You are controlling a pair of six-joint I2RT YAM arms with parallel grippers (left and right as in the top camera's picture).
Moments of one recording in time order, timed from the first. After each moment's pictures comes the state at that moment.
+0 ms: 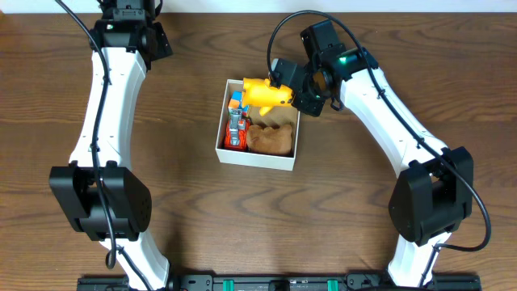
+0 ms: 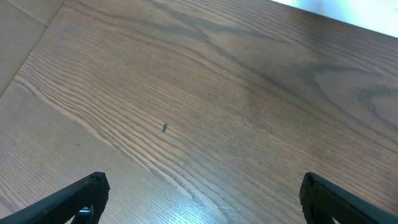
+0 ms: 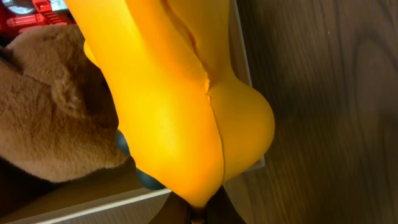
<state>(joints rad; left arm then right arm) -0.03 1.94 1.90 -0.96 -0.44 -0.33 0.40 1.98 1.72 -0.93 -0.18 -0.76</state>
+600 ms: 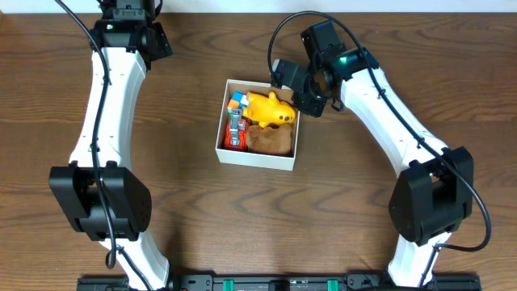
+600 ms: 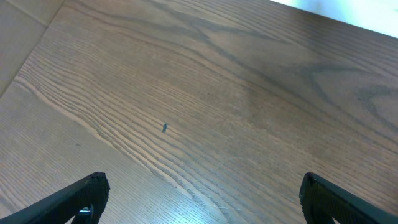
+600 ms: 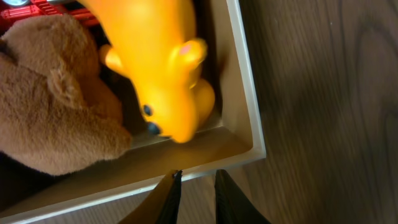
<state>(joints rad) -0.03 1.94 1.90 -0.96 -0.44 -0.33 0.40 1.98 1.72 -0.94 -0.16 -0.75</state>
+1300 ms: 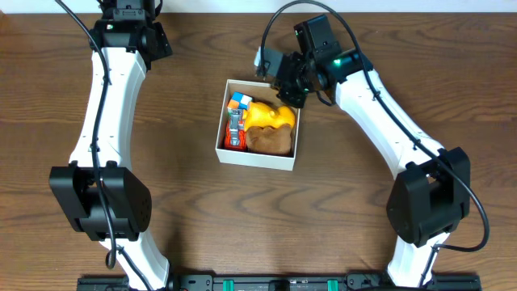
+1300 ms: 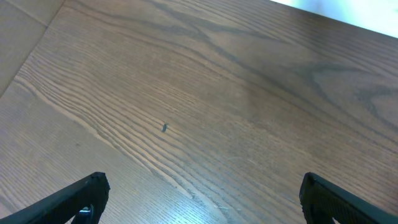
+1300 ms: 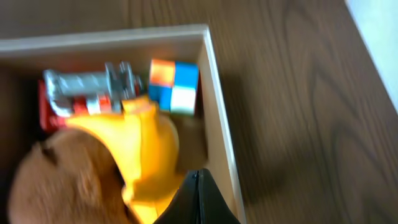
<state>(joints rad) -0.03 1.94 1.90 -0.96 -0.44 -0.33 0.43 1.98 1.72 -0.71 -0.40 -0.71</state>
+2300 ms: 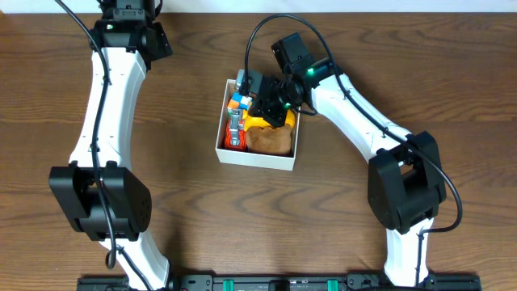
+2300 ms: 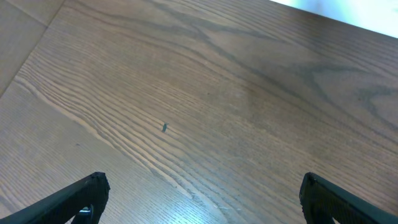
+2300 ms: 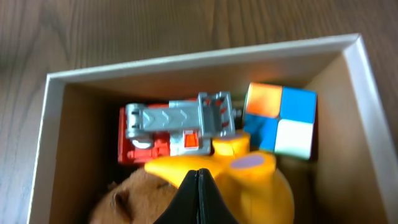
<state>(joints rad) -0.03 1.94 1.90 -0.96 -0.44 -0.33 0.49 2.11 1.72 -0.77 -0.57 -0.66</state>
